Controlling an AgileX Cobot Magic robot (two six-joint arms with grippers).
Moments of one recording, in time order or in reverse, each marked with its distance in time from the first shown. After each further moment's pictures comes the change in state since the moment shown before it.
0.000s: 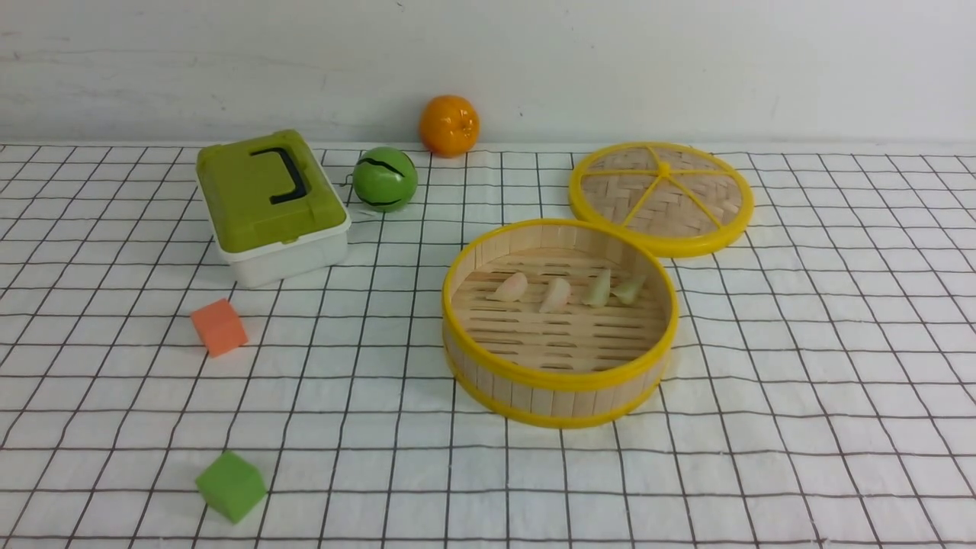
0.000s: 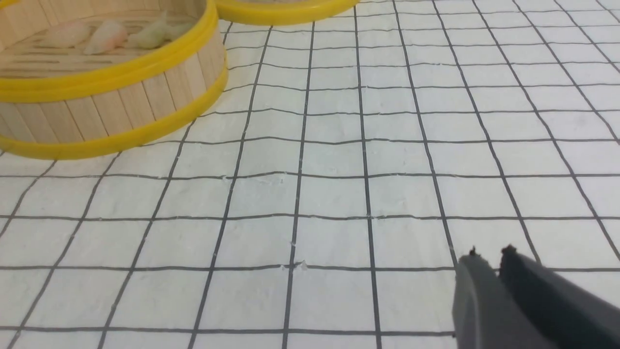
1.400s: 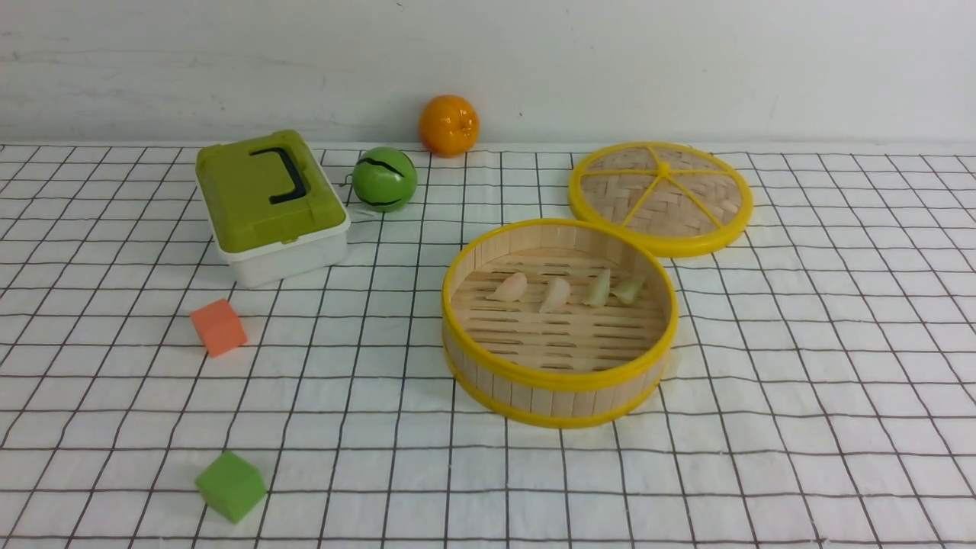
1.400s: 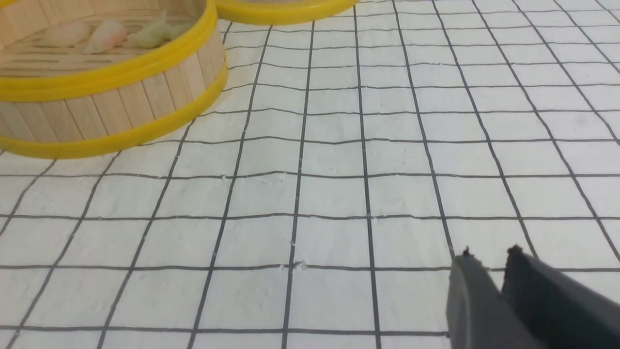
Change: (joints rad) right arm 0.000 0.000 0.000 -0.002 0.000 0.000; left arm 0.000 0.000 0.000 -0.006 0.090 0.012
